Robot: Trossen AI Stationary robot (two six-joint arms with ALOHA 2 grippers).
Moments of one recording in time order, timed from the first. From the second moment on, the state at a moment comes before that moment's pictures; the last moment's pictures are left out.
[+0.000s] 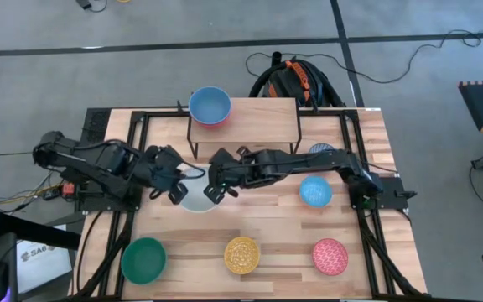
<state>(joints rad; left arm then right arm) -0.28 1.18 1.34 -1.16 -0.46 -0.83 0.15 2.16 2.35 -1.07 0.42 0.66</state>
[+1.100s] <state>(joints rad) 0.59 1.38 1.57 -0.82 -0.35 -0.31 0.02 1.67 2.36 -1.45 0.64 0.57</state>
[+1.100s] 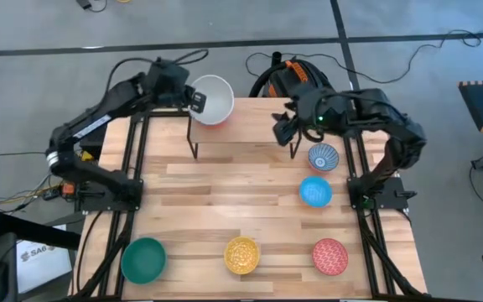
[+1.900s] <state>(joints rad) 0.75 1.52 1.58 -0.93 -0.11 -0.31 -0.02 1.69 2.33 -1.56 0.65 0.59</state>
